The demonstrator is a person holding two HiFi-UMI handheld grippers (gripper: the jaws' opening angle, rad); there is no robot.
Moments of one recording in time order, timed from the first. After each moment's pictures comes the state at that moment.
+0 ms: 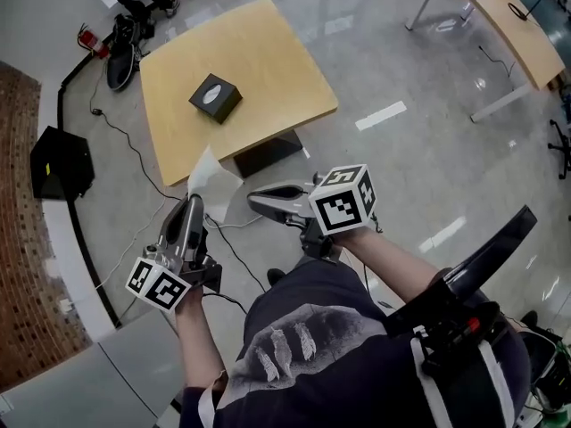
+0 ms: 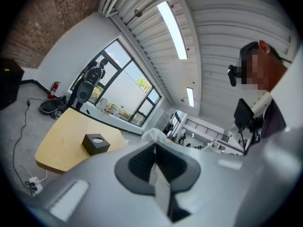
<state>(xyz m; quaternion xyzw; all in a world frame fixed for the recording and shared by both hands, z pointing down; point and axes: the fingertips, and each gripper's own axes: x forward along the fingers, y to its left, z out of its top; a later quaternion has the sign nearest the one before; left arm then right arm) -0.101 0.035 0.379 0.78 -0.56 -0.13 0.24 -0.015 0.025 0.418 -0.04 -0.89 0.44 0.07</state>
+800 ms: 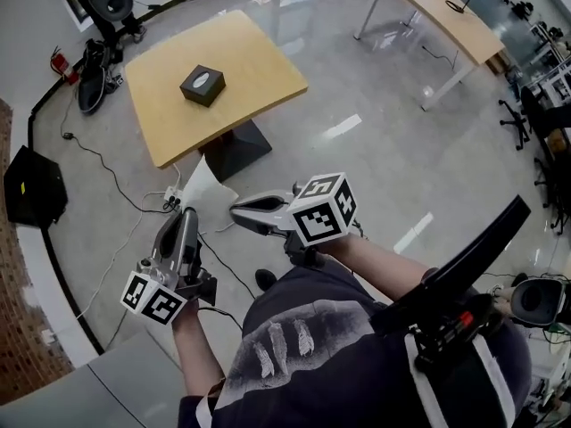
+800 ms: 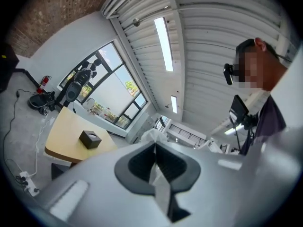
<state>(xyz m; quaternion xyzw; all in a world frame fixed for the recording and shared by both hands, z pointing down) -0.130 0.200 0.371 0.83 -0.49 -0.18 0.22 -0.065 0.195 0.412 0.03 -0.92 0.36 0.11</state>
